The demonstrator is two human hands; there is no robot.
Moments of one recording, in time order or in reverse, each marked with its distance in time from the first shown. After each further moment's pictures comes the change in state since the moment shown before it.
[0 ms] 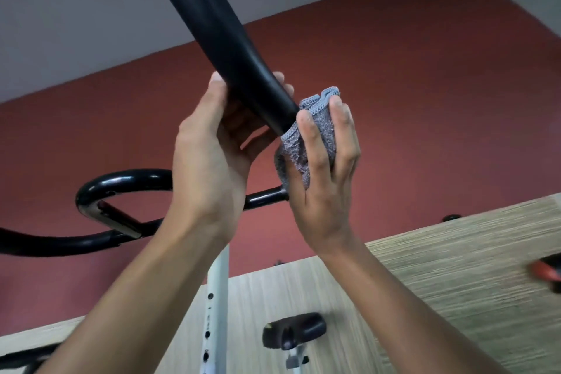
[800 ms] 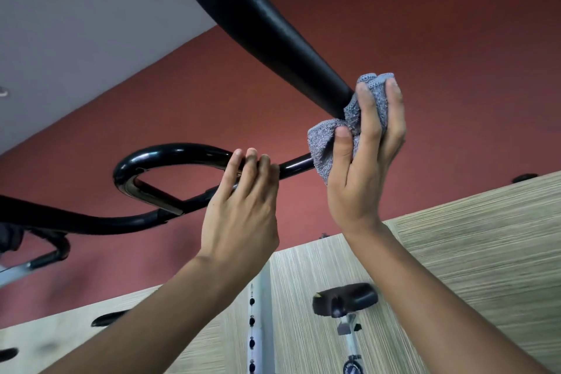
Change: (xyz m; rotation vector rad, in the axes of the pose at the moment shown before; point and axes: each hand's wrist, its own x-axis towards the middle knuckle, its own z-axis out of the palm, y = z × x) left_hand -0.050 -0.078 -0.100 2.497 -0.437 0.397; right_hand -0.051 -0.002 0.009 0.065 0.087 0.393
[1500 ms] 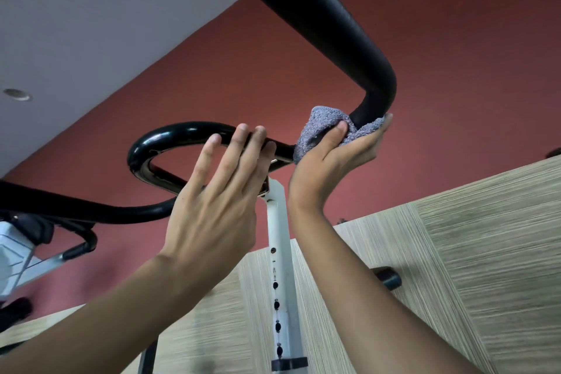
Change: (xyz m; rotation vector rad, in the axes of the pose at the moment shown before) left_hand -0.032 -0.043 0.003 0.181 0.137 0.084; right_hand -0.045 -0.035 0.080 0.194 0.409 0.813
